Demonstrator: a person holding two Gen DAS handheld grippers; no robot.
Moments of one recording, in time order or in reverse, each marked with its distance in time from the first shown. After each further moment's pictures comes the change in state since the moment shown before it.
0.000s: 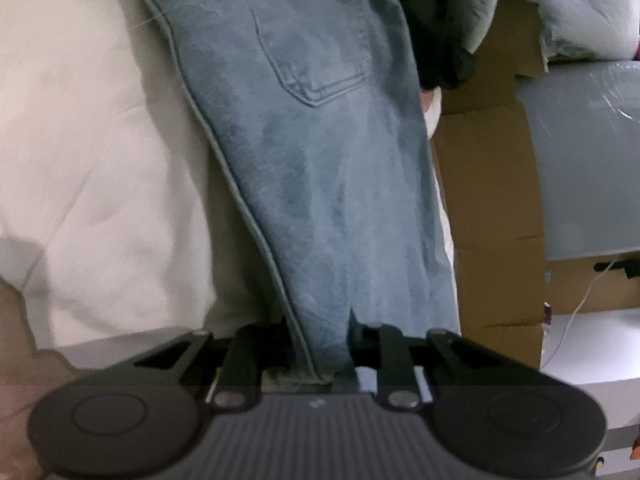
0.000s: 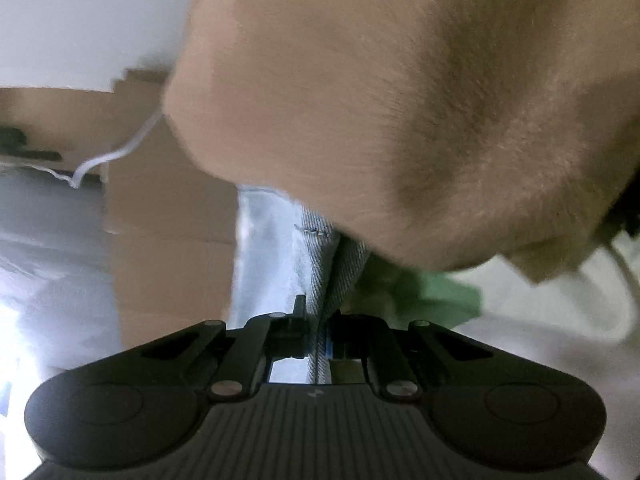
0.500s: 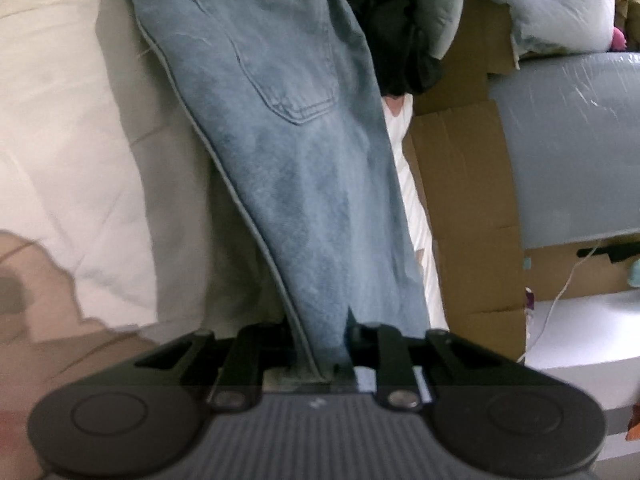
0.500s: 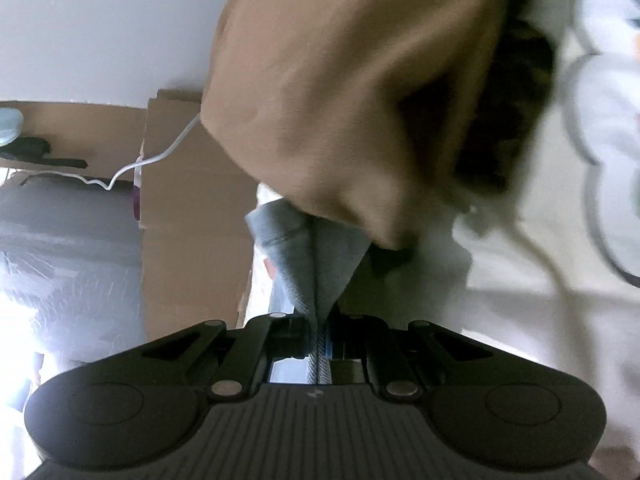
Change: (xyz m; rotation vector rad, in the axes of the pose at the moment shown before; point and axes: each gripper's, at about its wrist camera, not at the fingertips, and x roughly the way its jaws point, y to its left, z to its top) left arm -0.045 -0.015 -0.007 0.046 0.011 -0.007; right arm -0.081 -0.028 -0.018 0.036 -0.016 -0.007
